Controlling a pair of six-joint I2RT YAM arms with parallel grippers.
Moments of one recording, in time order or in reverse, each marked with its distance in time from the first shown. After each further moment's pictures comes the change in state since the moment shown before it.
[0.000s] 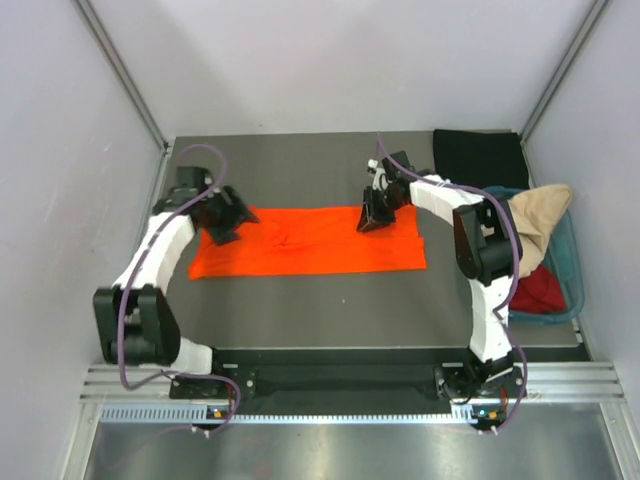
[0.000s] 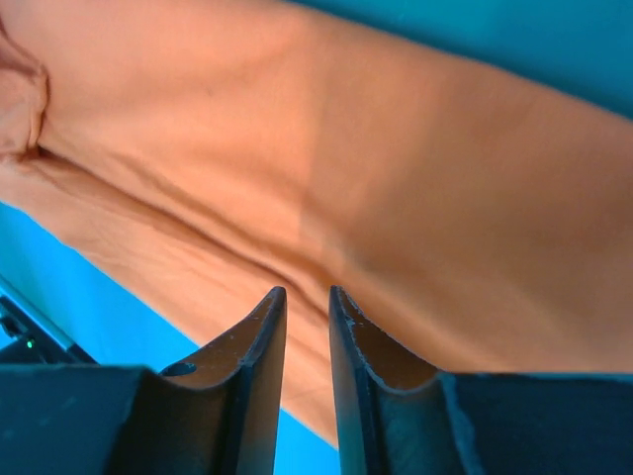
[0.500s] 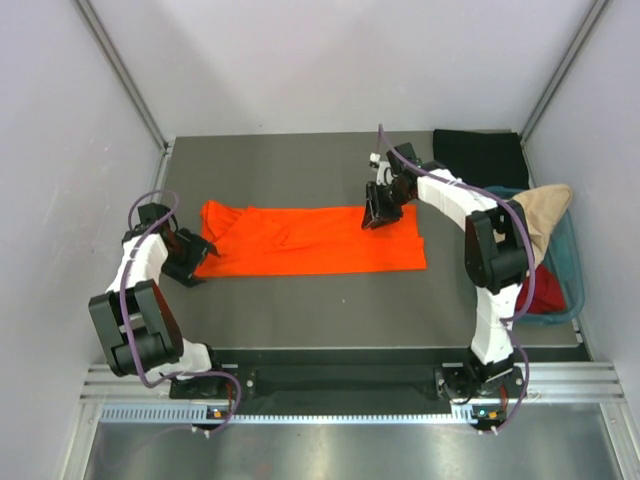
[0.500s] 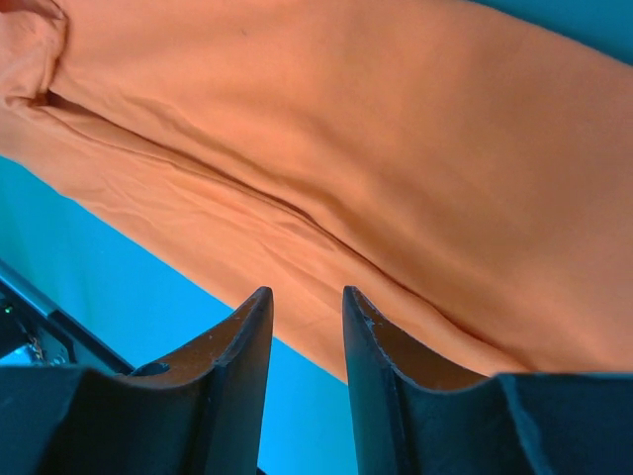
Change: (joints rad) left arm 0.364 -0.064 -0.233 -0.094 -0.093 -0.080; right arm -0.005 -0.105 0.019 -0.144 0.037 -0.094
